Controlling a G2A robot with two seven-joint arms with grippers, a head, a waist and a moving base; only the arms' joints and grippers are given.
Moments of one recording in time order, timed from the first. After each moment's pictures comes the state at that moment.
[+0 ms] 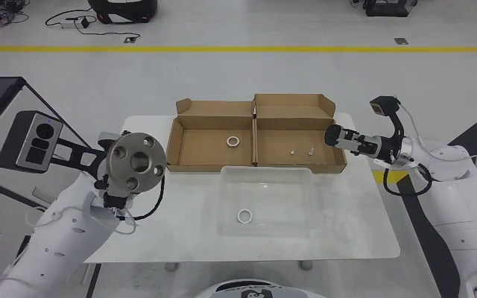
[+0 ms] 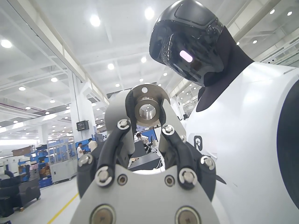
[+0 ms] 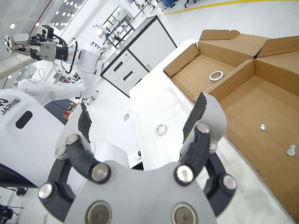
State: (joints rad) left arm 1.23 -0.81 -1.13 -2.09 0.65 -1.01 0.81; right arm -1.26 -0.81 1.43 -1.48 0.47 -0.66 1.16
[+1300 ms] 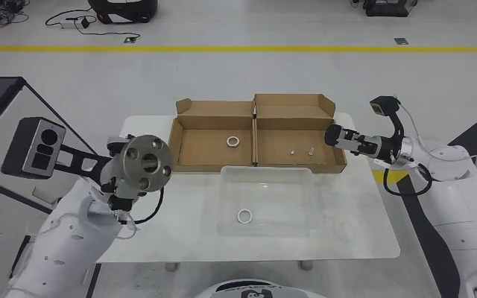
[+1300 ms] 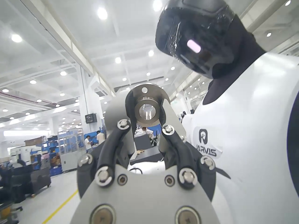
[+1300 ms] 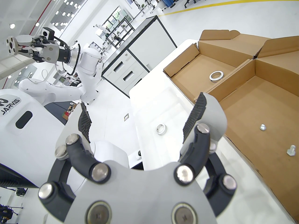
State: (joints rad) left arm 1.31 -0.86 -1.21 -2.12 0.61 -1.01 0.68; right arm -1.26 -0.81 1.43 -1.48 0.47 -0.66 1.16
